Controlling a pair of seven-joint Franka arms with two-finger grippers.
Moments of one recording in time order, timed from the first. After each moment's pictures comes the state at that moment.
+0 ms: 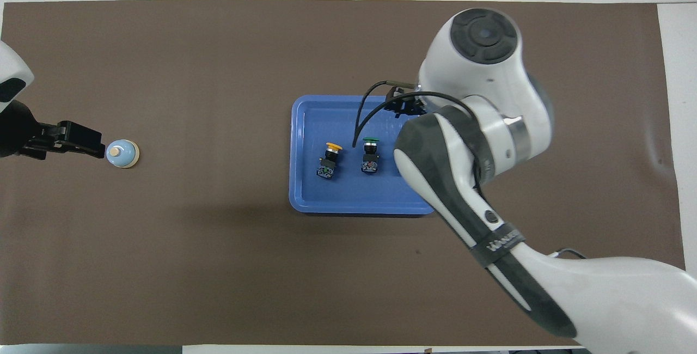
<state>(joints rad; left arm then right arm) -0.02 -0.03 -0.04 -1.70 -0.02 1.56 0.01 0.27 0.35 0.10 -1.55 -0.01 1.87 0.62</state>
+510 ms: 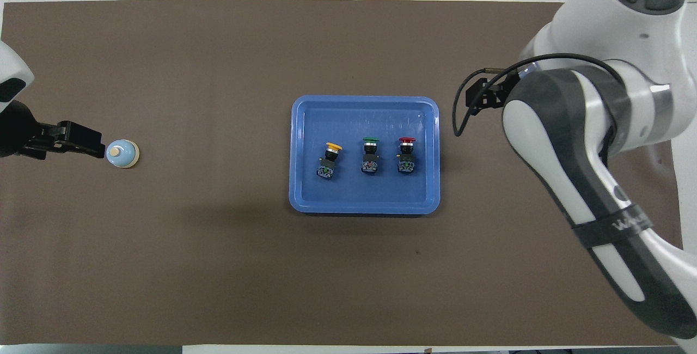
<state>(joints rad) -0.02 -0.03 -0.04 -1.70 -0.02 1.56 0.01 -0.02 0.24 0.10 -1.55 0.02 1.66 0.06</state>
